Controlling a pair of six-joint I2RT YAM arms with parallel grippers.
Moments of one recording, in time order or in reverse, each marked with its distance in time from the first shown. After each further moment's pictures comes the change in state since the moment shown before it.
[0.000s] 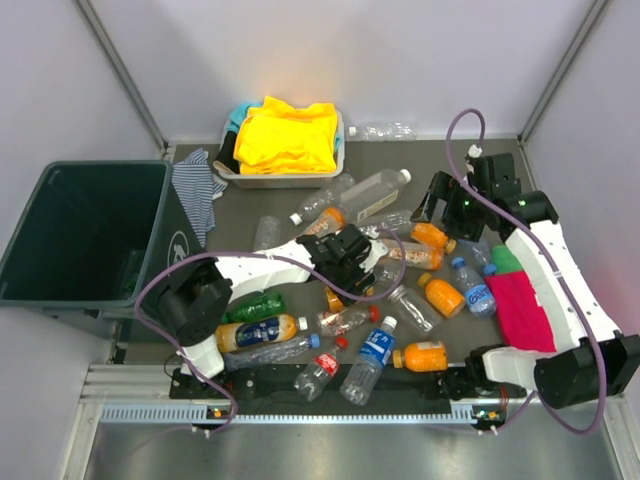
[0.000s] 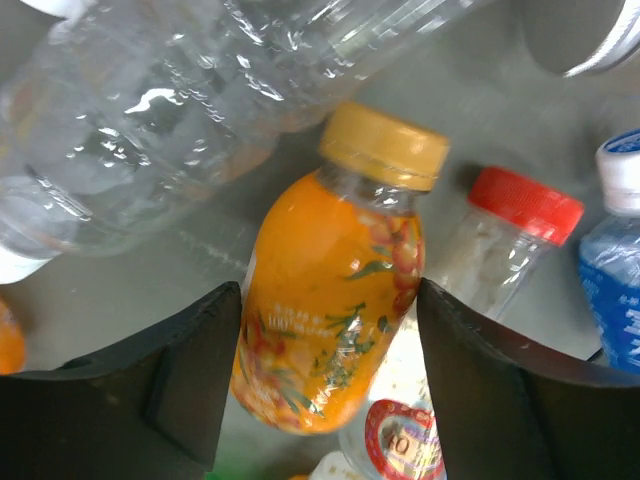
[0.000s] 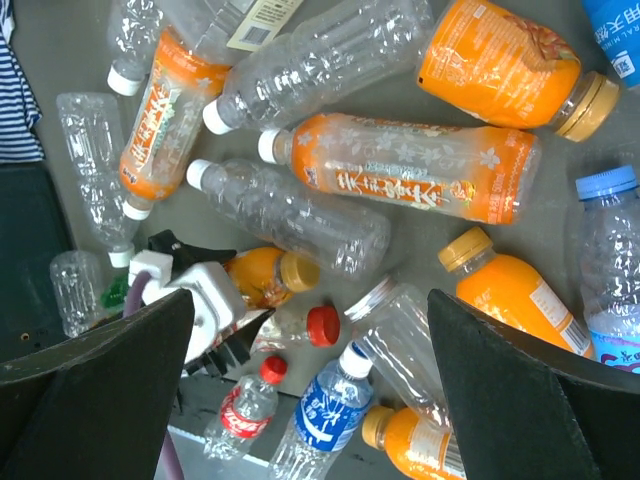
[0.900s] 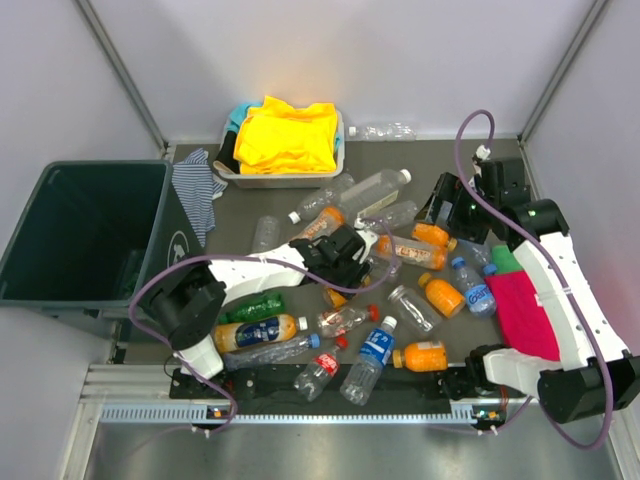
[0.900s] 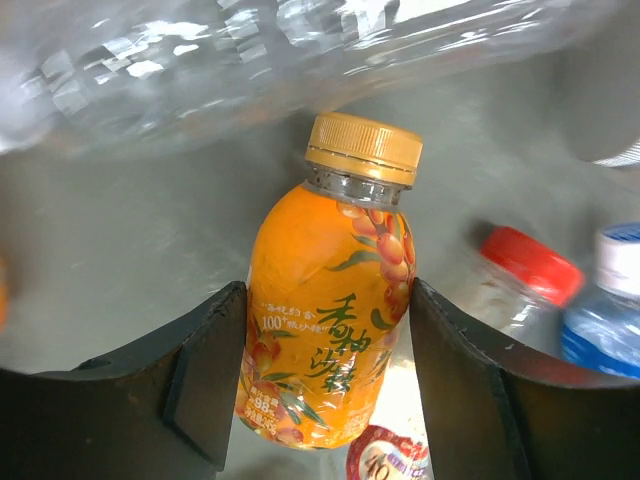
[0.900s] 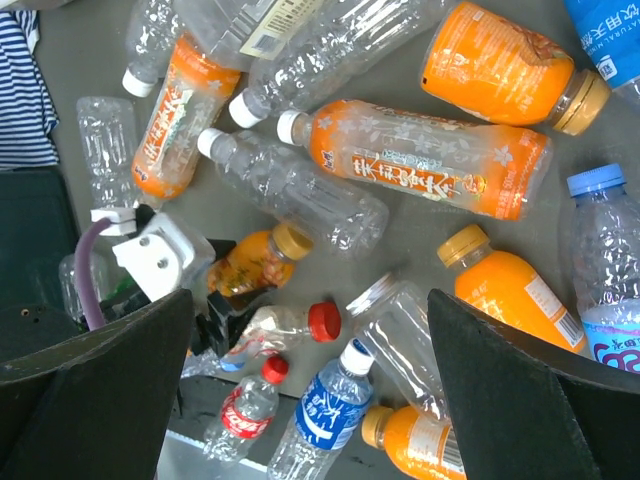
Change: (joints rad) left arm 0.017 -0.040 -0.079 0.129 -0.070 -0.203; right arm 0.000 -0.076 -0.010 -0.009 0.013 0.002
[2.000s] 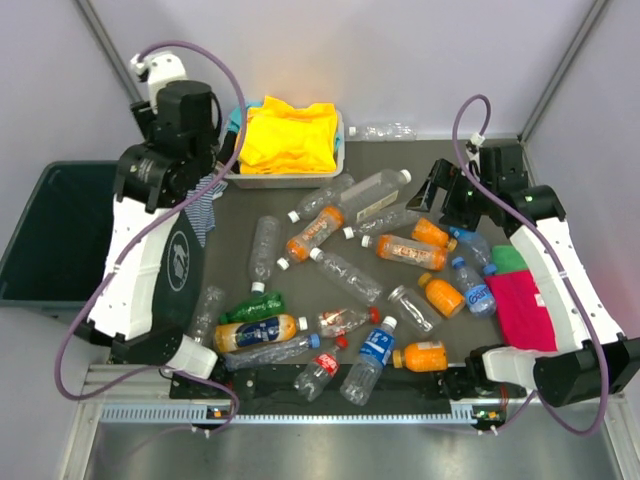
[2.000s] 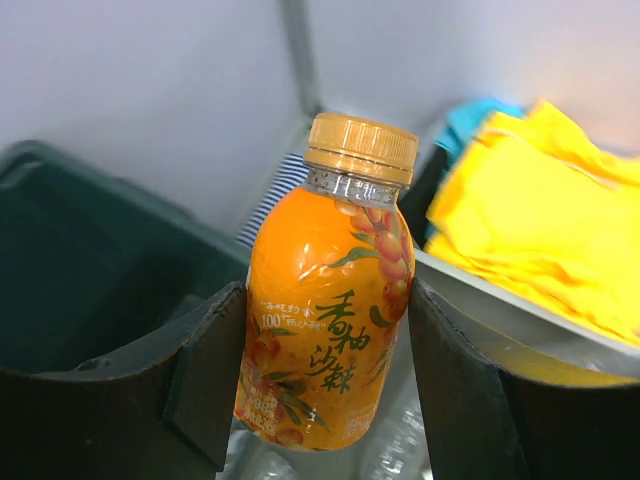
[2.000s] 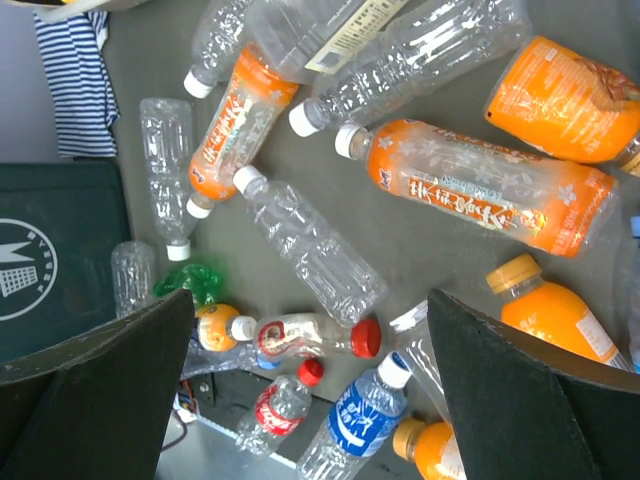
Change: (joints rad) left arm 0.513 -0.191 1.029 -0.645 -0.787 -0.085; right arm -0.003 0.085 0.094 0.026 -0.097 0.011
